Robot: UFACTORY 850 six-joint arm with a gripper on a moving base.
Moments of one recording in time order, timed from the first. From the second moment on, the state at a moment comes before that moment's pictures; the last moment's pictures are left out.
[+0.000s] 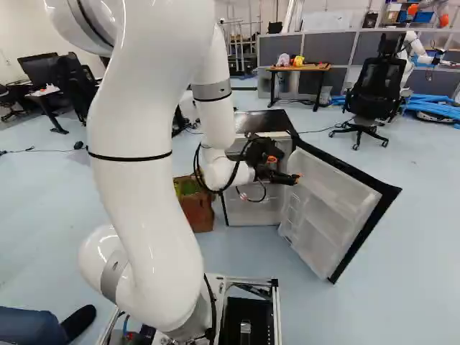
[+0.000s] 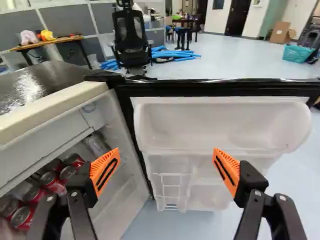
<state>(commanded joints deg) -17.5 -22.6 -27.0 30.9 66.0 0.0</state>
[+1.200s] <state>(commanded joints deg) -17.5 -28.2 -28.9 -5.1 63.5 0.0</state>
